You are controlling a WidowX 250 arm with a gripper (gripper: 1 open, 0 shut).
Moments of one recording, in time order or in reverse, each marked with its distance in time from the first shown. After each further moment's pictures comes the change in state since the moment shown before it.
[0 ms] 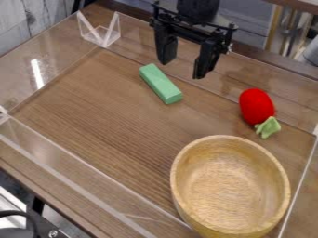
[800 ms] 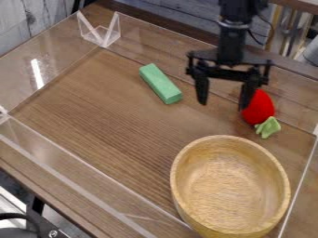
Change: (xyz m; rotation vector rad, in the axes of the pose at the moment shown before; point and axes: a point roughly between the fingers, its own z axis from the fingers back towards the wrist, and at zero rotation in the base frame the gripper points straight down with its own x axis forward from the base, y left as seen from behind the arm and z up) arm 0.035 -0.062 -0.061 -0.080 0.013 0.364
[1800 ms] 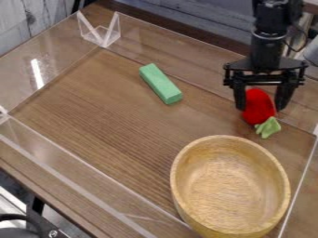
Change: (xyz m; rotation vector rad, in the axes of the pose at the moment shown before) arm 0.021 -0.047 -0.005 -0.095 -0.078 0.115
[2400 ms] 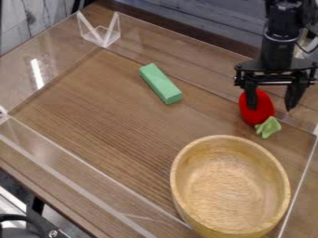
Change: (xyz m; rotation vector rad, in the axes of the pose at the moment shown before) arm 0.006 -0.010 -0.011 -0.004 -0.036 -0.016
